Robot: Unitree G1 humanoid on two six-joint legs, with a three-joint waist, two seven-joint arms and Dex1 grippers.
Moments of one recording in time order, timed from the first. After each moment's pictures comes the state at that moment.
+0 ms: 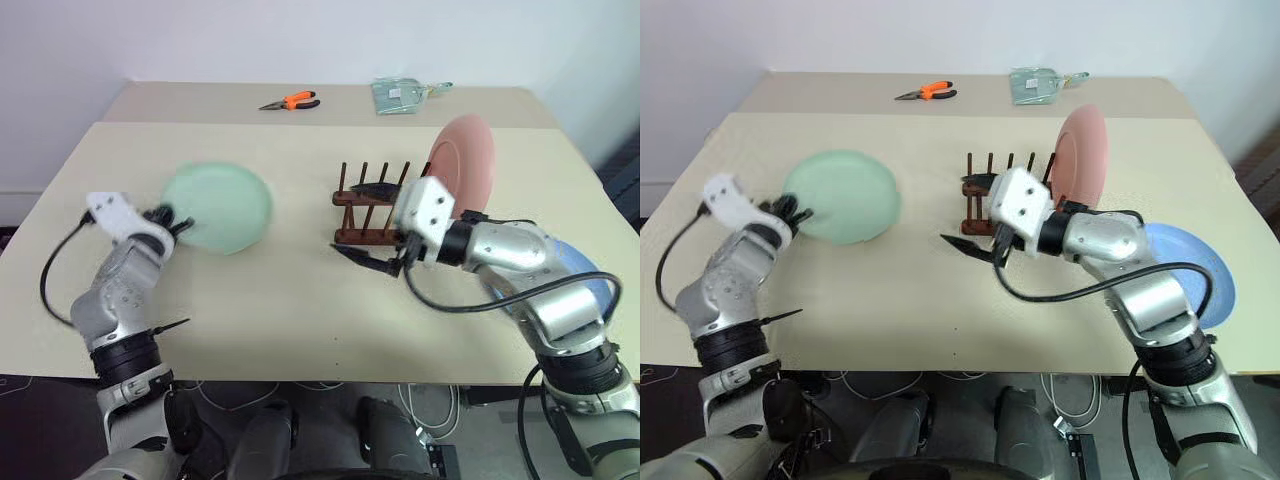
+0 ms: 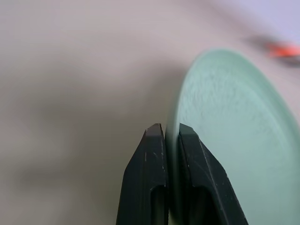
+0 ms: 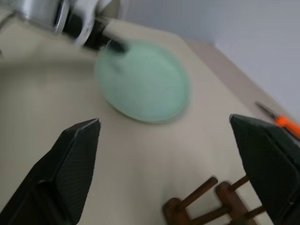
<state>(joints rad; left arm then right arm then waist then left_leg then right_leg) -0.54 0.24 0.42 -0.09 -0.46 0.70 -0.09 -0.53 -0.65 0.29 -0.40 0.15 0.31 0.75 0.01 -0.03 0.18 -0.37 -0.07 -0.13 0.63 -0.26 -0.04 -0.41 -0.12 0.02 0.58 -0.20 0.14</state>
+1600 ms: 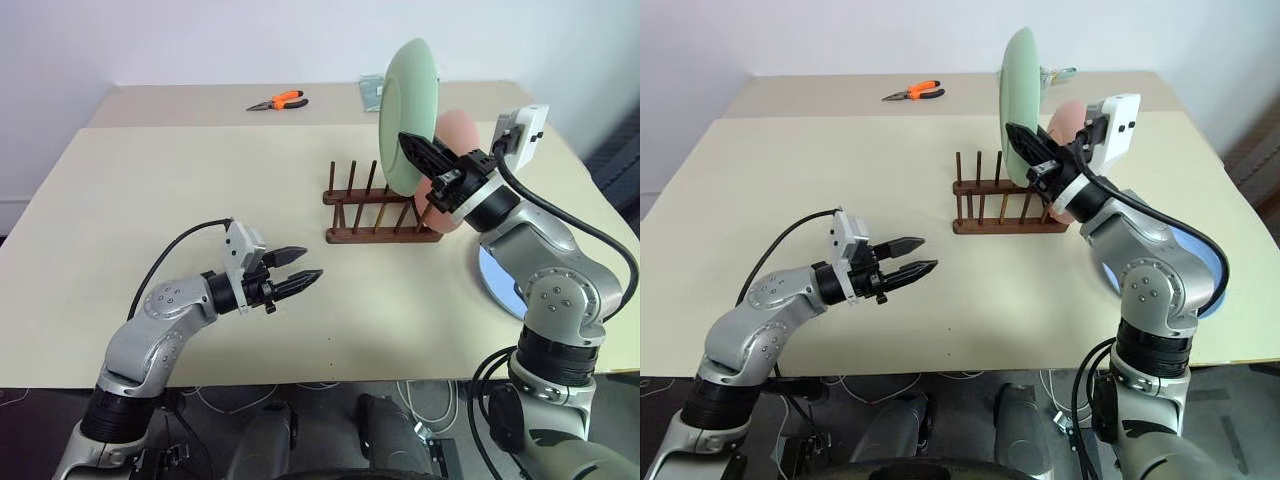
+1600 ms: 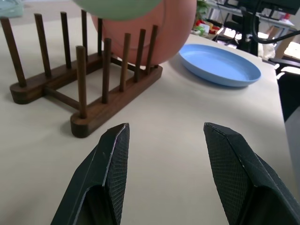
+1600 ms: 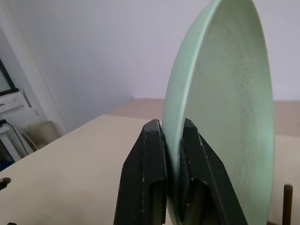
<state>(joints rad) -0.20 0.50 -0.06 -0.37 -0.56 0.52 -0.78 -0.54 -0.33 -0.28 -0.40 0.77 0.82 0.34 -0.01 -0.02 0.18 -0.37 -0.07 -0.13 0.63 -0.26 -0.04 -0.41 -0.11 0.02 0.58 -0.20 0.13</state>
